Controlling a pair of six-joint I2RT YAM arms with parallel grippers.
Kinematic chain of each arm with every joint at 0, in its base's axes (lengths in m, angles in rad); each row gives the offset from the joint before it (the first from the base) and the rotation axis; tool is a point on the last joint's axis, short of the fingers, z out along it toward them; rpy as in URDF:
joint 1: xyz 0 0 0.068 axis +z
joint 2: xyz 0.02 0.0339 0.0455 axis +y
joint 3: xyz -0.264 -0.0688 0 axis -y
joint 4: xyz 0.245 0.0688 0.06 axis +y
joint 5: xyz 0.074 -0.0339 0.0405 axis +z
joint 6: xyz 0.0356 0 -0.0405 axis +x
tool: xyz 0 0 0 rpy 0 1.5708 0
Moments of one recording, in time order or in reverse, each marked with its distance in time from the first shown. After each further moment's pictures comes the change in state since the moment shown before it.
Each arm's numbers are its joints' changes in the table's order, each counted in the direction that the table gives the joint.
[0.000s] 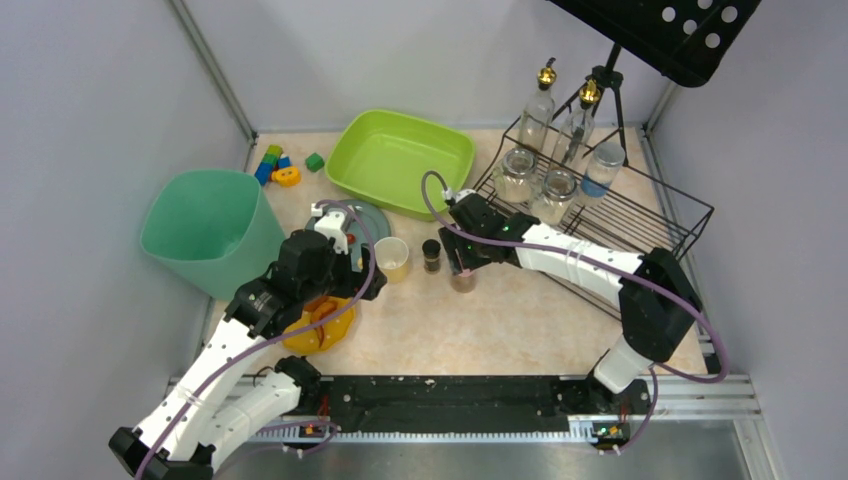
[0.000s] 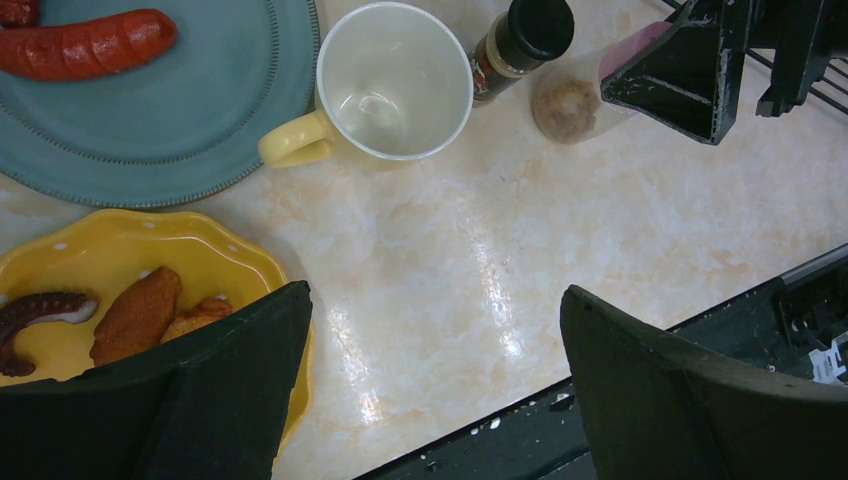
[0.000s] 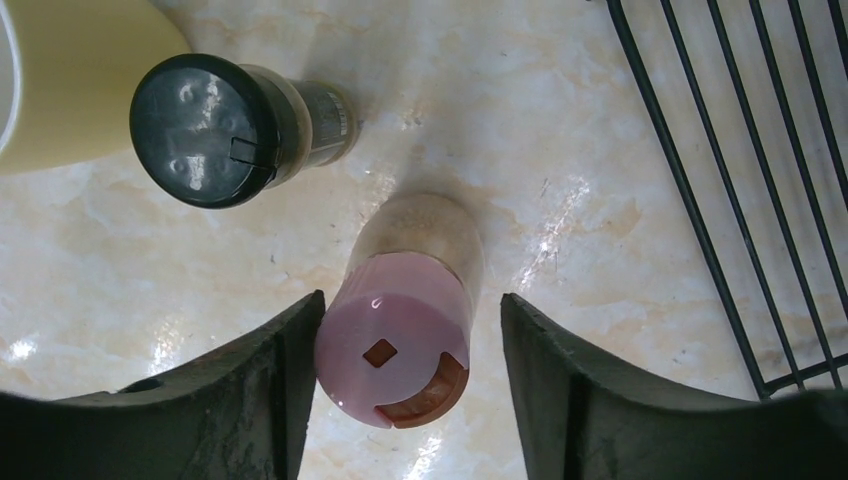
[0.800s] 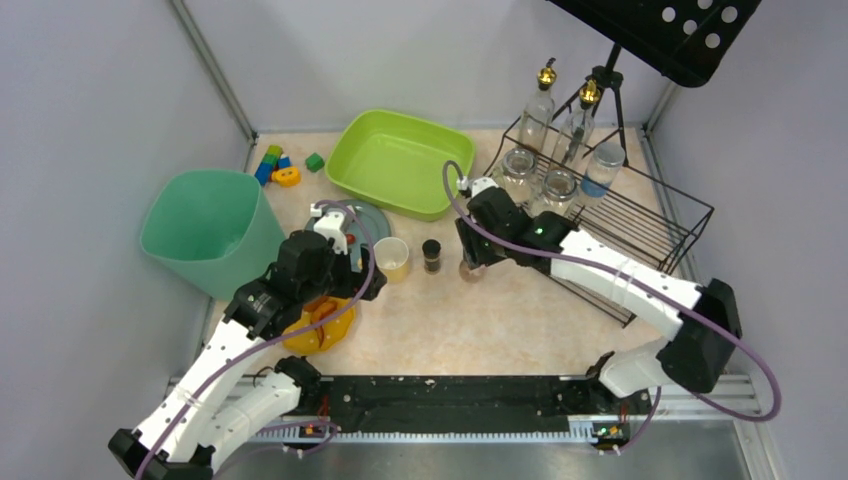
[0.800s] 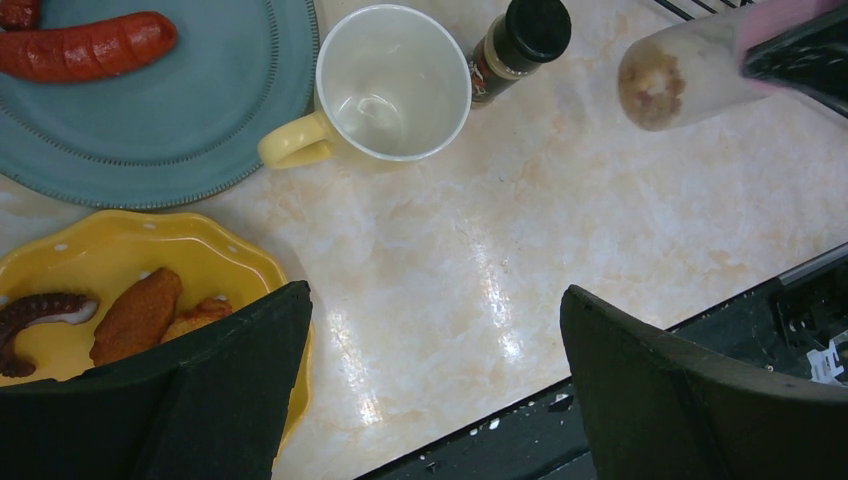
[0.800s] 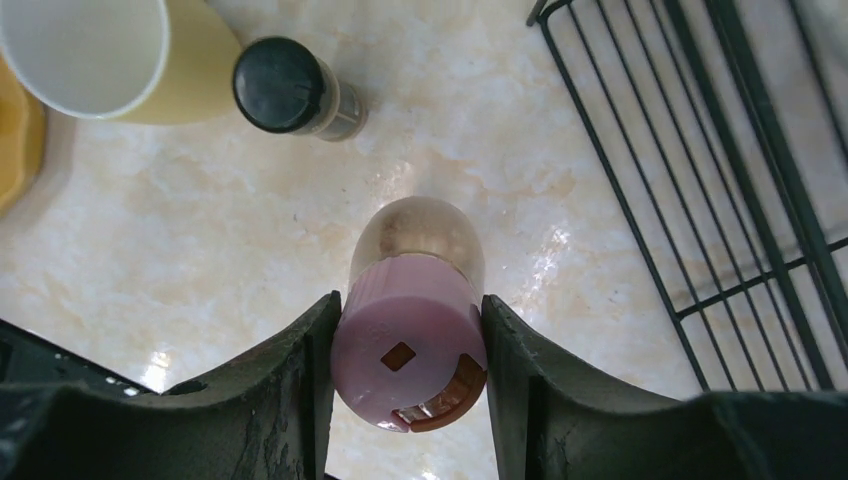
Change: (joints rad) left arm 0.000 -0.004 0.000 0.000 0.000 -0.001; right arm 0.030 -0.180 0.015 0.114 -0.057 -0.016
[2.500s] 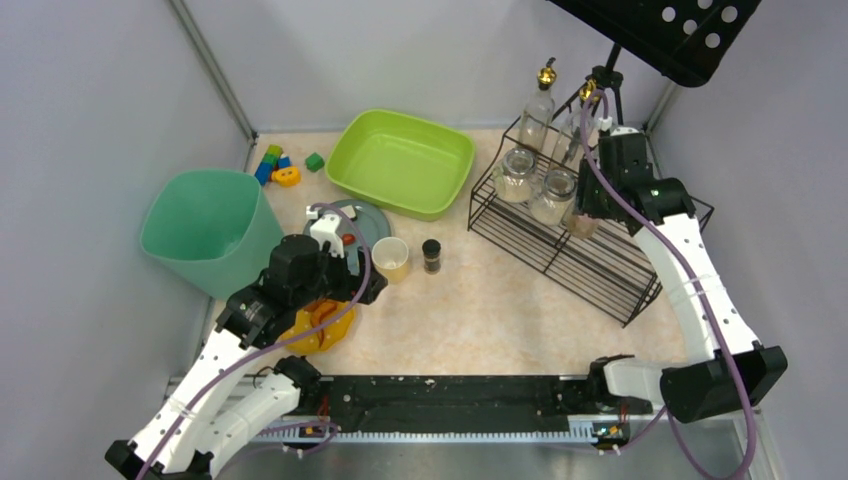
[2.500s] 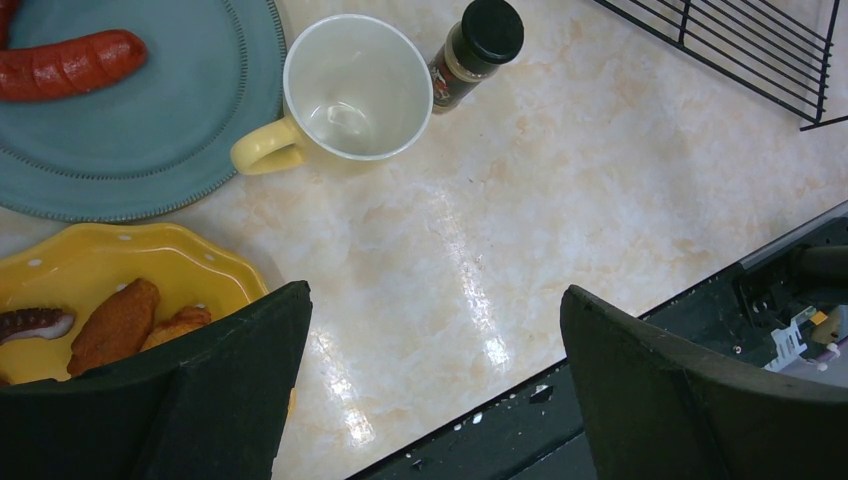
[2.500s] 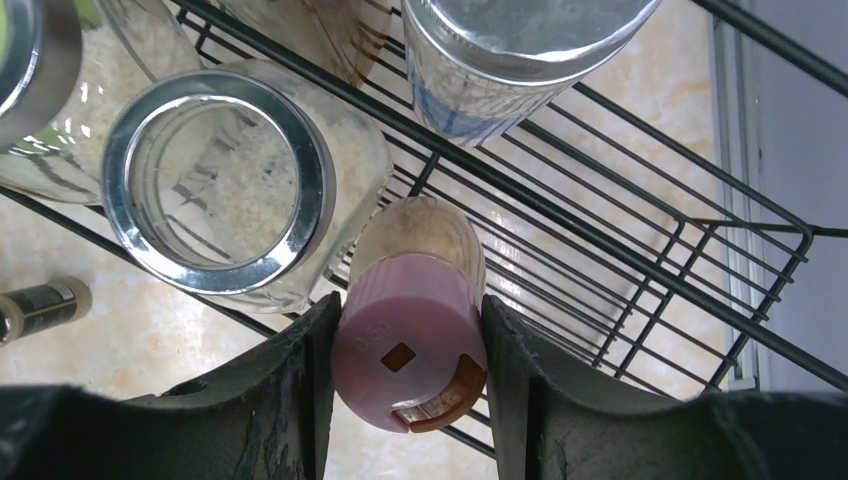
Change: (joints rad) left arm 0.000 -0.058 -0.001 -0.001 -0.054 0.001; right arm -0.632 -0.200 0.201 0.303 -0.055 -0.100
